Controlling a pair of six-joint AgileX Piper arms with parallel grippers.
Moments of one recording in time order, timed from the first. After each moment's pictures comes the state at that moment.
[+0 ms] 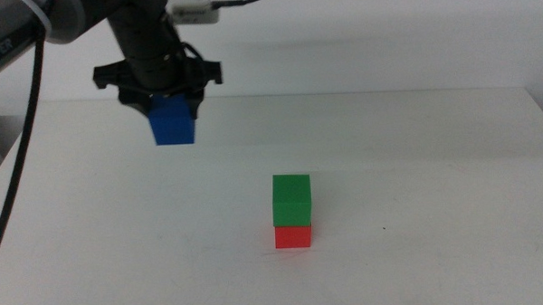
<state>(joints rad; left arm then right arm) -0.36 1.94 -1.86 0.12 1.24 -0.38 0.53 0.81 -1.43 0.17 1.29 -0.12</state>
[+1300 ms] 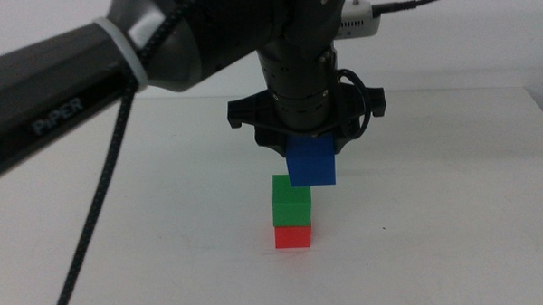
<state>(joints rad) -0.82 1.85 -1.85 0.14 1.25 -0.74 0.53 0.81 -1.43 0.17 1.29 -0.12</state>
